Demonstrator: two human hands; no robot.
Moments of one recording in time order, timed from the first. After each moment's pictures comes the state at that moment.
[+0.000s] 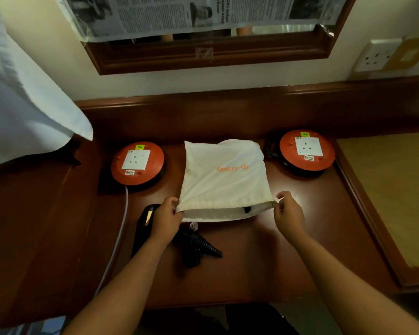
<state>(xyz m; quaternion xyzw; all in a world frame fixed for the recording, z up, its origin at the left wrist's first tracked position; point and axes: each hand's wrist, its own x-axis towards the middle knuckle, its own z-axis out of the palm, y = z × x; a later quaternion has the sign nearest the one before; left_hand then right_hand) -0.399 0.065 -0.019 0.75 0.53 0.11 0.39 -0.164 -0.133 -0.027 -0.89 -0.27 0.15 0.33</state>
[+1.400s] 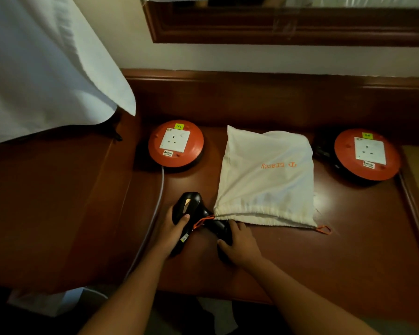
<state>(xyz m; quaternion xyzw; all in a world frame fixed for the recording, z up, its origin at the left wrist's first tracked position) -0.497 0.092 -0.065 0.59 0.58 0.11 0.55 -0.332 -0.039 -0.082 -0.81 -0.45 0.37 0.10</state>
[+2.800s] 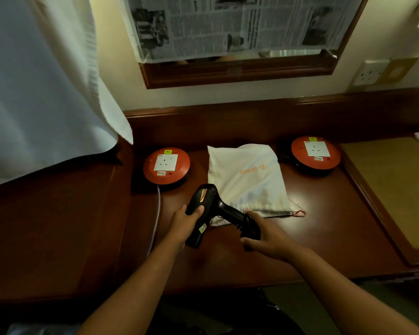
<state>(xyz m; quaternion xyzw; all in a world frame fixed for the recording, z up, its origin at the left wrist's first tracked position) -0.485 0.056 0.028 0.60 0.48 0.14 0.62 -0.316 -0.130 0.034 -0.78 -0.45 0.36 0.24</state>
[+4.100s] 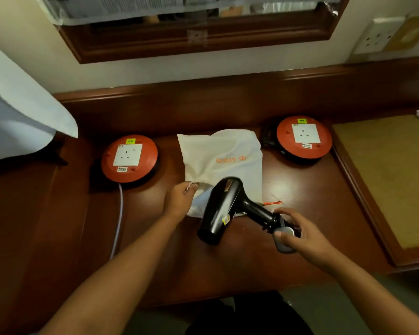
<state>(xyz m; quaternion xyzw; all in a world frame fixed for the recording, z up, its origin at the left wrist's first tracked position) -0.355 0.086 -0.020 0.76 0.45 0.12 0.45 -0.205 -0.194 0.043 -0.76 -0.27 0.44 0.39</state>
